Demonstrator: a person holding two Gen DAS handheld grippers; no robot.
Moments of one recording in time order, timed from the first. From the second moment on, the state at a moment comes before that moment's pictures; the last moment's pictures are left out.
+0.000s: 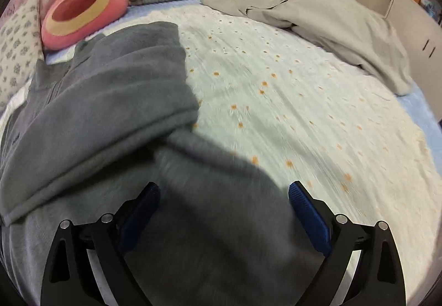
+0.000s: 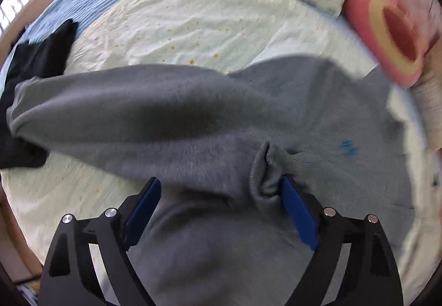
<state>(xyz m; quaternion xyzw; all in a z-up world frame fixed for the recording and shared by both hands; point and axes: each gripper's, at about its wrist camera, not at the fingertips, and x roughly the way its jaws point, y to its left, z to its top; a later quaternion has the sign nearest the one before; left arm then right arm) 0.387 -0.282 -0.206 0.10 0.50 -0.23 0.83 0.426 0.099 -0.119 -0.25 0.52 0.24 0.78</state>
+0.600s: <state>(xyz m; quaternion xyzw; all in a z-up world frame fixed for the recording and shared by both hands) 0.423 -0.013 -0.143 -0.11 0.45 -0.12 0.88 0.412 -0.184 0.047 -0.12 0.37 0.14 0.91</state>
